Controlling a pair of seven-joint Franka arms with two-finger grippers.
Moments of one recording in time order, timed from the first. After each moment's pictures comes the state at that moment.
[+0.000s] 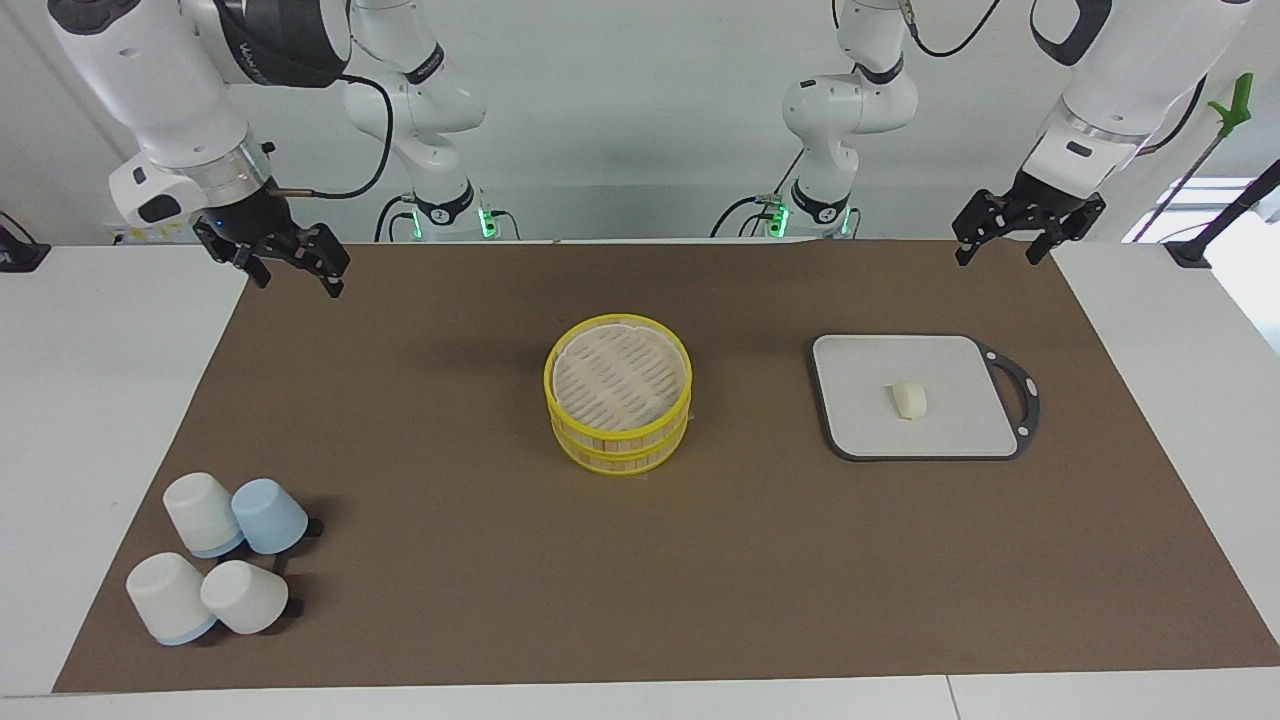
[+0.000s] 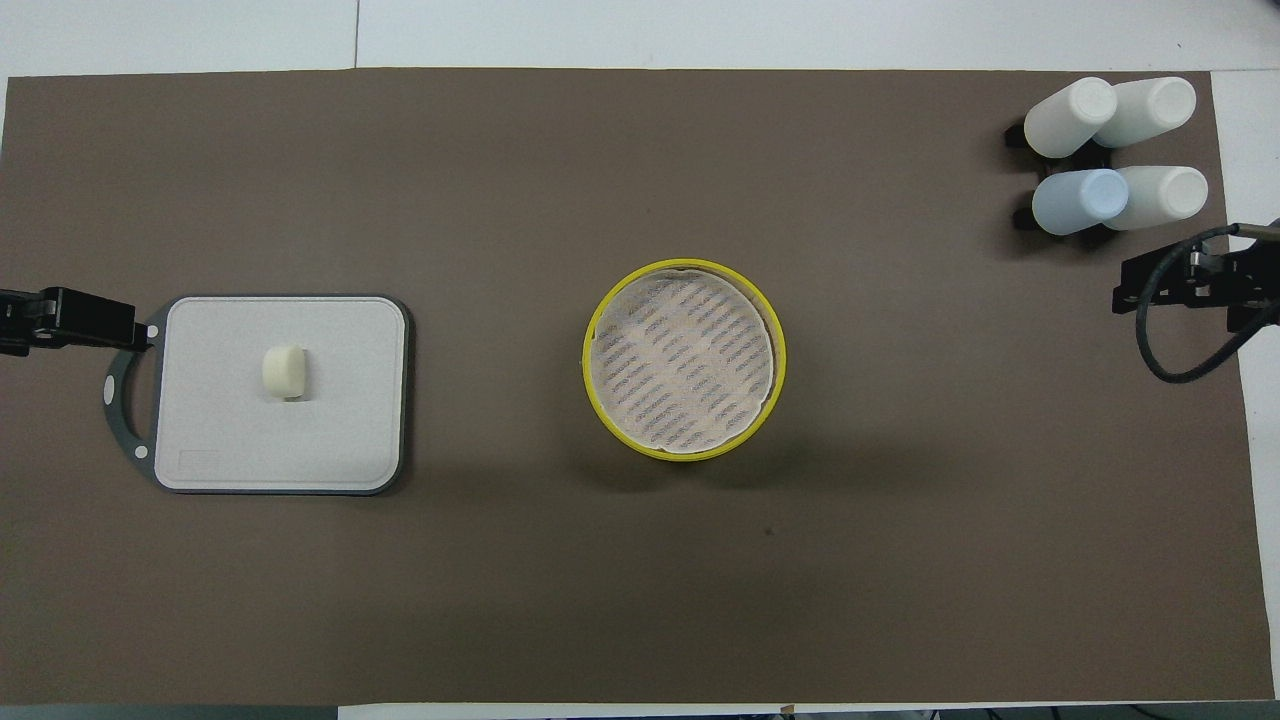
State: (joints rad) left arm 0.02 -0.07 -0.05 -1.65 -0.02 1.56 0.03; right arm 0.05 -0.02 -0.09 -1.65 0.00 1.59 0.16
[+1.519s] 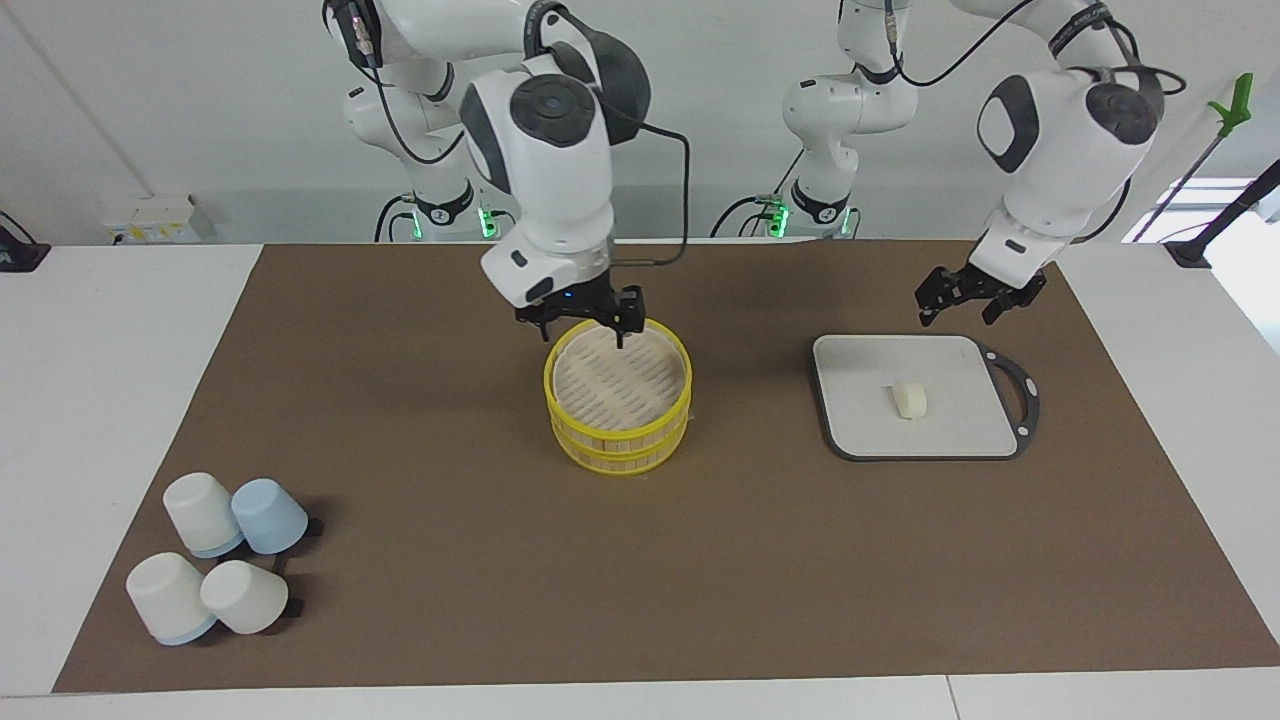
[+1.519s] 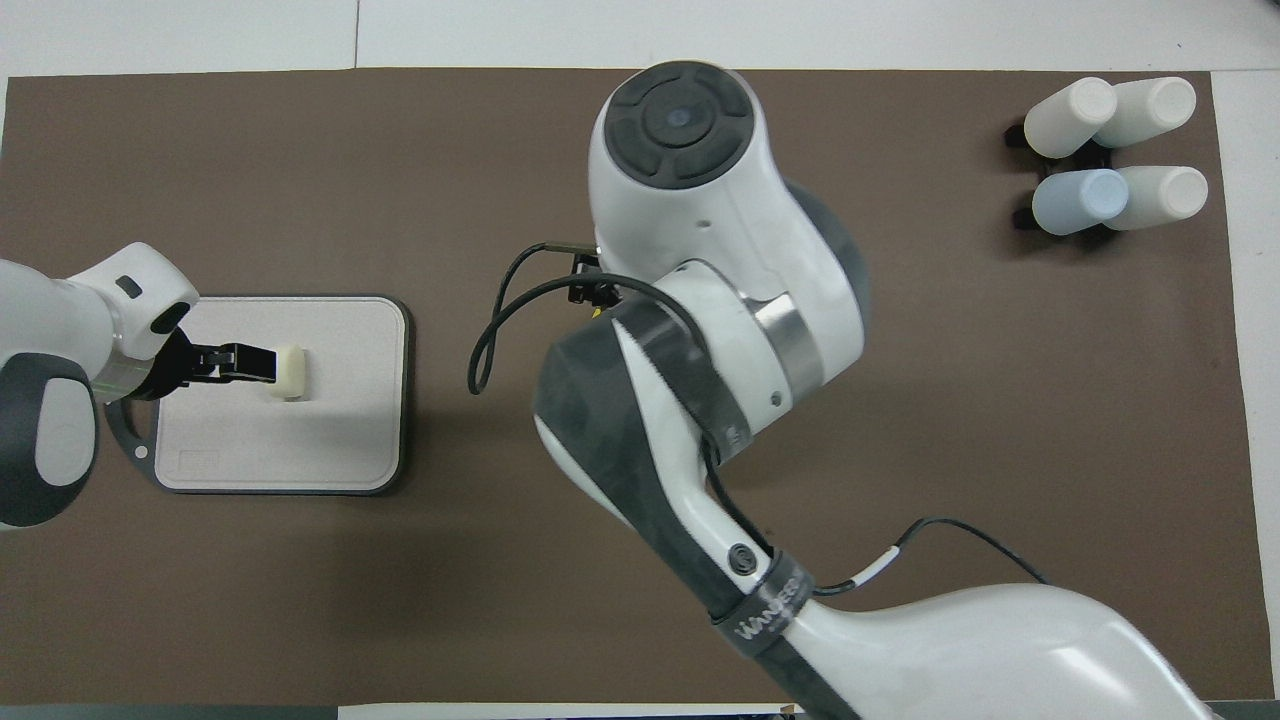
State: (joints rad) left arm 0.02 -0.02 -0.04 -2.24 -0.02 2.21 0.03; right arm 0.66 0.55 -0.02 -1.16 0.02 1.69 0.82
